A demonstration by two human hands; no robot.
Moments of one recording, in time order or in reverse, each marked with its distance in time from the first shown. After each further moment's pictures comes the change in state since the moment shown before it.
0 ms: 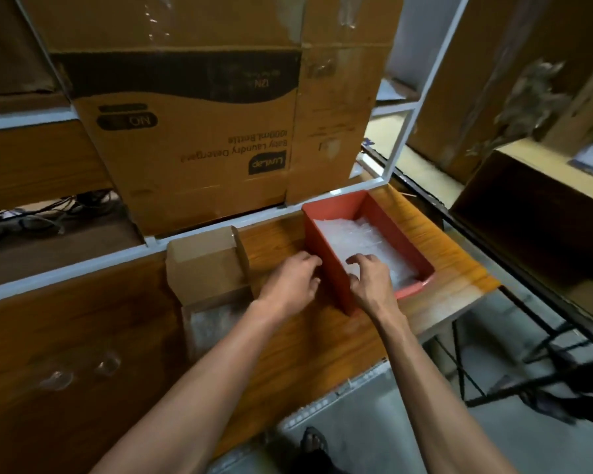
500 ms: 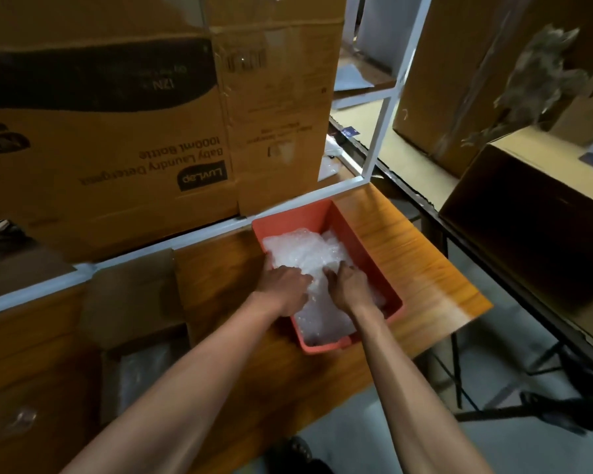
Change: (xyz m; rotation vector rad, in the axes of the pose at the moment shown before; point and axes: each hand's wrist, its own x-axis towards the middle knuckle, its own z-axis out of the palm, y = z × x) left_hand 0.167 0.040 0.078 0.528 -0.418 -0.079; right_hand 0.124 0.106 0.016 -0.071 -0.213 0.114
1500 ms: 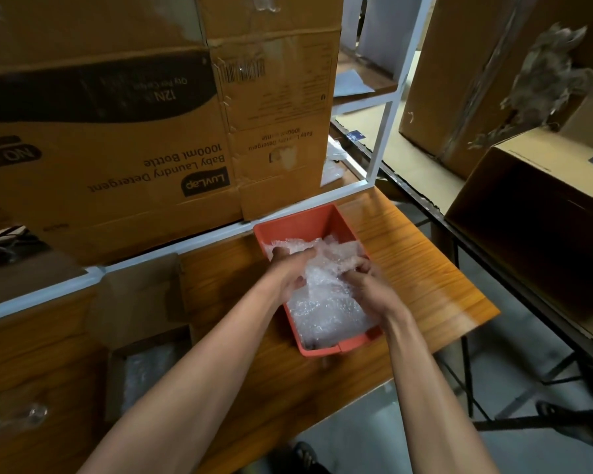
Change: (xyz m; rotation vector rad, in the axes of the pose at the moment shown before) left_hand 0.040 0.000 -0.009 -1.790 0.138 -0.509; right_hand -0.024 0.016 -0.060 1.226 -0.316 0.001
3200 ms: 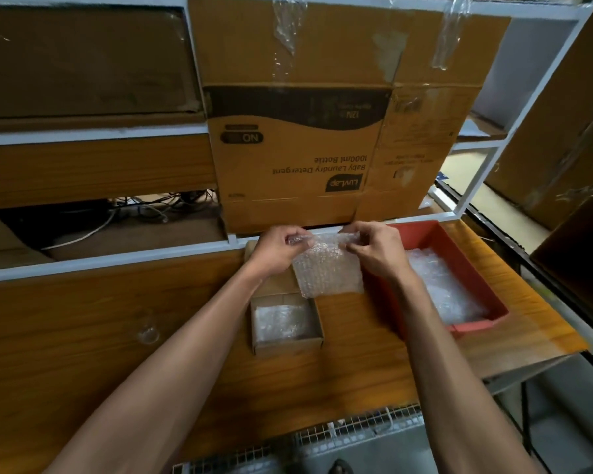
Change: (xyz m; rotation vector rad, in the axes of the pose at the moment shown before) left_hand -0.180 -0.001 -0.299 0.456 0.121 0.676; right_hand -0.061 -0.053 0.274 -1.023 0.051 -0.542
